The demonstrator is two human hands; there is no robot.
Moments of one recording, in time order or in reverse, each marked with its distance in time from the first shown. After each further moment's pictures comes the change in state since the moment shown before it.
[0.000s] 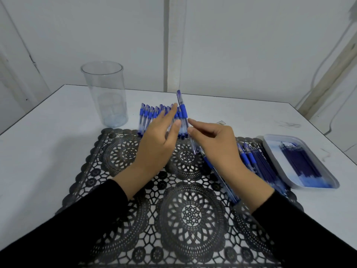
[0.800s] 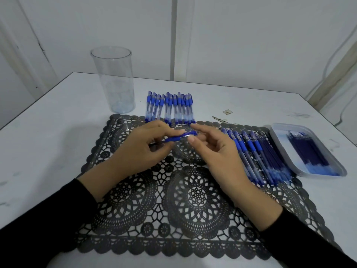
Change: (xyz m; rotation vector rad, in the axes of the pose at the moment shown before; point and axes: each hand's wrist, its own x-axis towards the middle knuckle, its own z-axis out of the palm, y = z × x) left_hand -0.035 -0.019 -0.054 0.023 -0.243 0.341; right_hand -0.055 0.013 0.005 0.171 -0.141 -0.004
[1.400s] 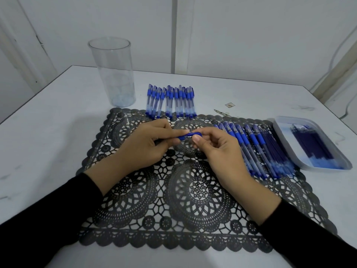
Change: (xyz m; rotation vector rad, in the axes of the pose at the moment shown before) left_hand 0.001 -0.009 0.012 0.011 -0.028 -0.010; right_hand 0.000 0.013 -0.001 -0.008 0.040 0.043
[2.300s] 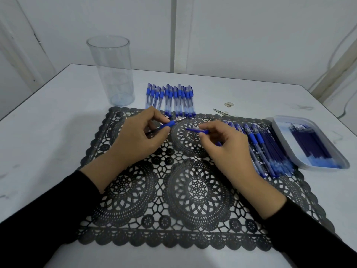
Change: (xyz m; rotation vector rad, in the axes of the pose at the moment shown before) left_hand -0.003 0.010 -0.010 -0.012 0.220 -0.210; right_hand 0.004 -0.003 -0.015 -0.445 0.074 -0.212
